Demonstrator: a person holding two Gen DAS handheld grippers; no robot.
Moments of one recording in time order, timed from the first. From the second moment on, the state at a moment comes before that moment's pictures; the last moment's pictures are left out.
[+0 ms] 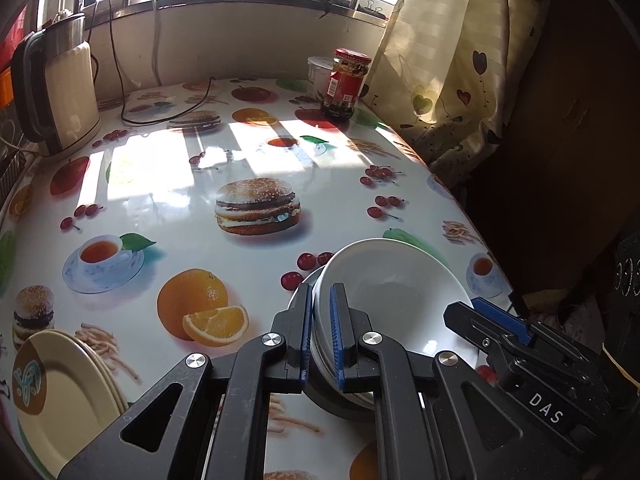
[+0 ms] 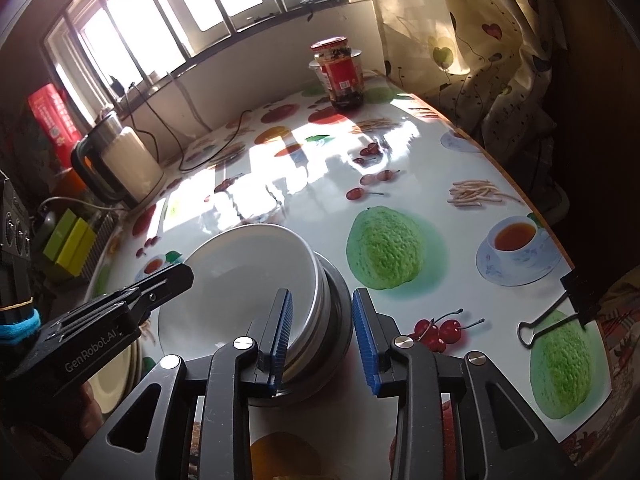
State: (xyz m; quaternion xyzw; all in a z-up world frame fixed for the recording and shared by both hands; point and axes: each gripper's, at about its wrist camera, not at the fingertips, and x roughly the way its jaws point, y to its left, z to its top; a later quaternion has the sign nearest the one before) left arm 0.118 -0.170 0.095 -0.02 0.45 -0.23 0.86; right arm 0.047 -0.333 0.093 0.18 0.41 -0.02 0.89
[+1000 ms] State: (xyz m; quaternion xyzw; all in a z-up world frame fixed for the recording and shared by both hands) left arm 0.117 -0.175 0.091 -0.02 0.44 -0.24 0.87; right arm 0.044 -0.332 0.099 0.18 0.38 -0.01 0.91
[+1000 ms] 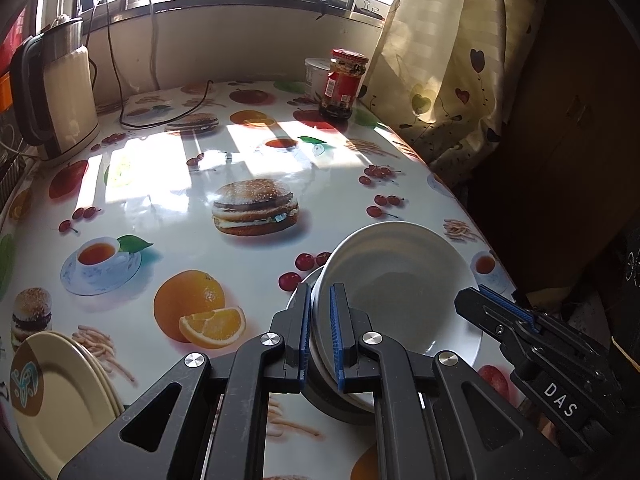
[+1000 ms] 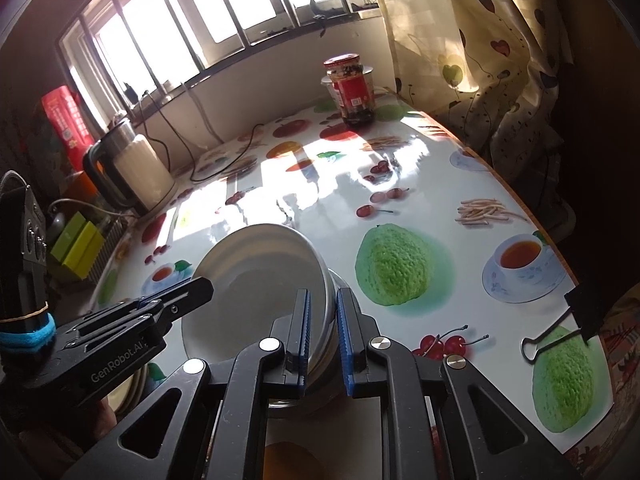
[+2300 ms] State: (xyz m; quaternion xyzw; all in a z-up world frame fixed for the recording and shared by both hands) left arm 0.105 -0.155 0.098 -0.02 0.43 -0.22 0.87; right arm 0.034 -0.333 0.108 0.17 0.38 -0.02 0.91
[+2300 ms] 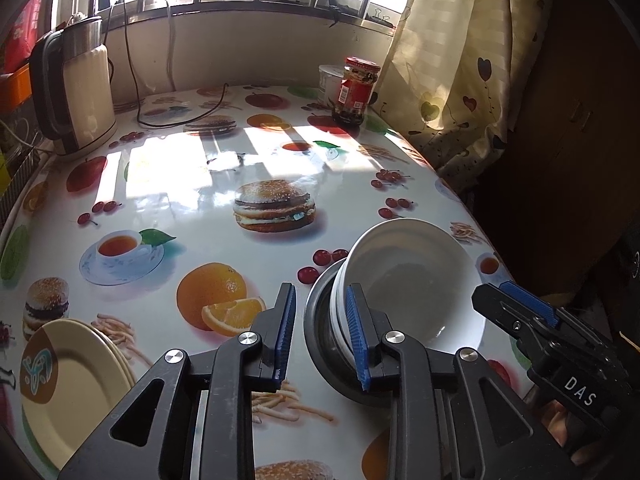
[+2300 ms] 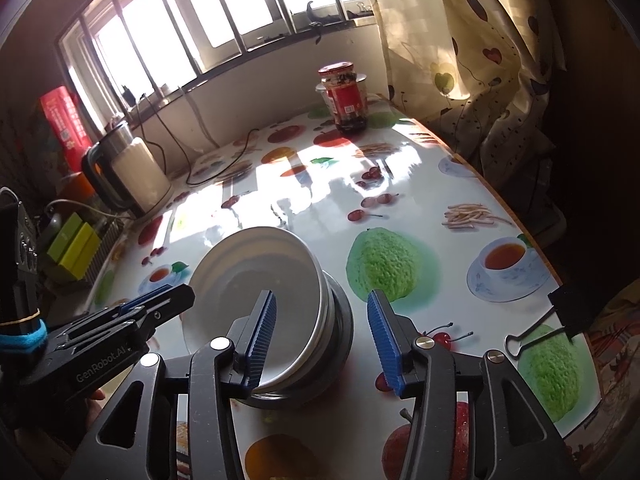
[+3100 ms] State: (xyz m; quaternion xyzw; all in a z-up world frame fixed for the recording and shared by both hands) left arm 0.103 -0.120 0.075 -0.04 0.45 -0.20 0.87; right arm 0.002 -0.376 0.092 0.19 0.38 -0.07 0.90
